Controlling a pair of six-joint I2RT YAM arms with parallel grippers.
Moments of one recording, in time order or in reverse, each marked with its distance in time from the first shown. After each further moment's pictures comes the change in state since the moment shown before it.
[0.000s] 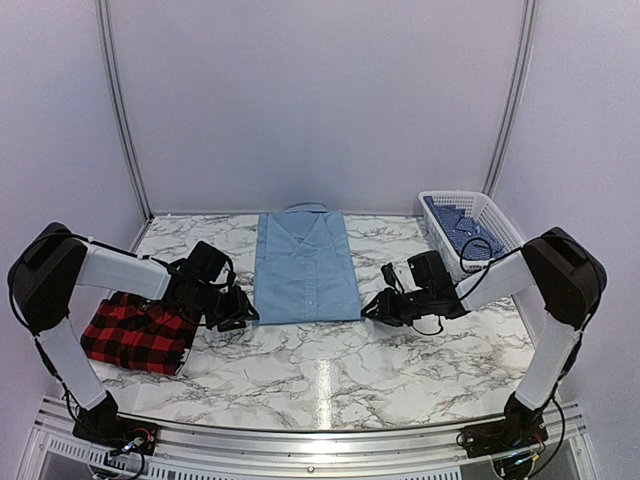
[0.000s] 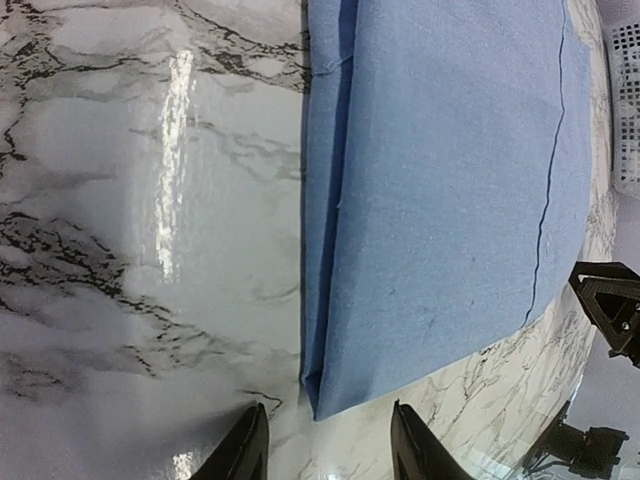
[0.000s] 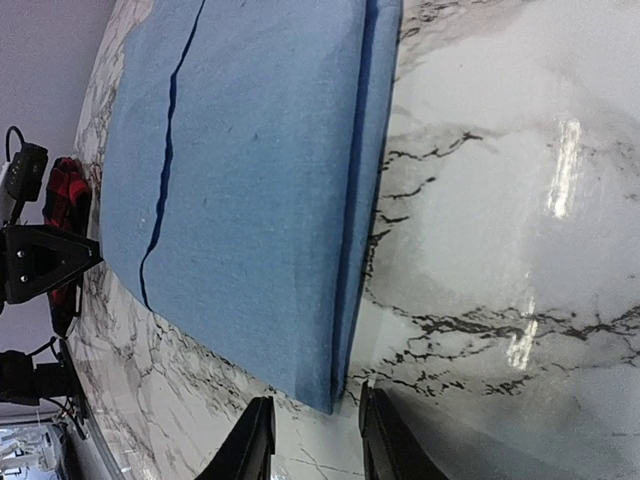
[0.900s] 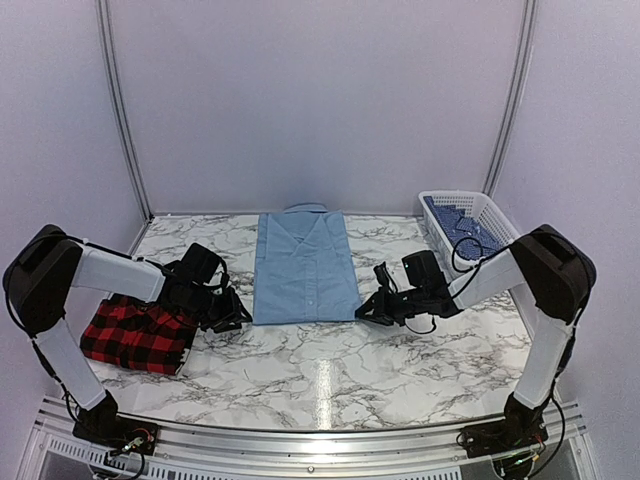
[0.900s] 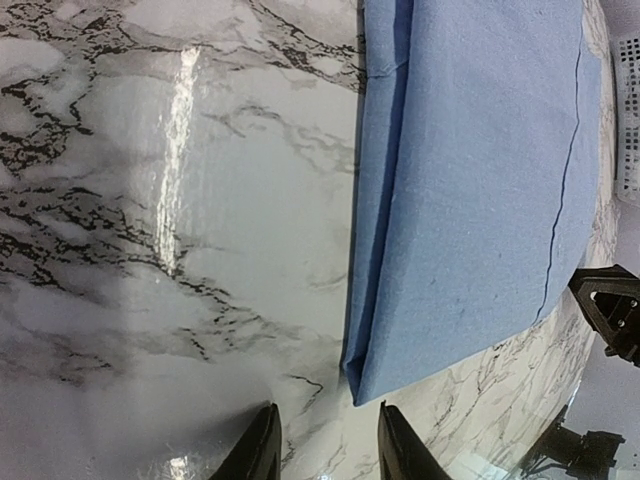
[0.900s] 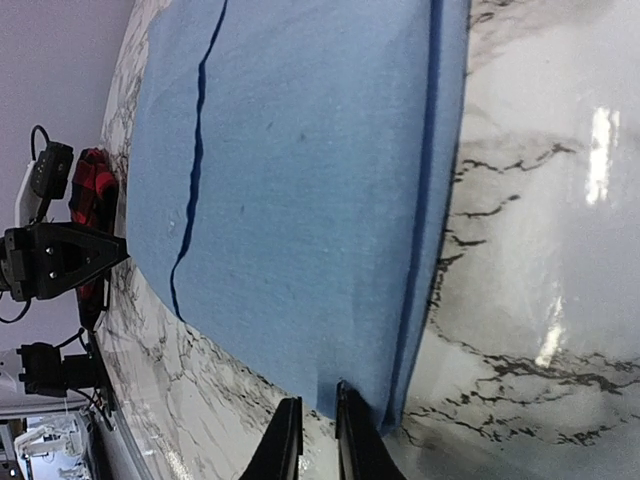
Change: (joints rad) left arm 0.028 -0.025 -0.036 0.002 0.004 -0.003; right arm 0.007 0.069 0.052 0.044 -0.085 0.049
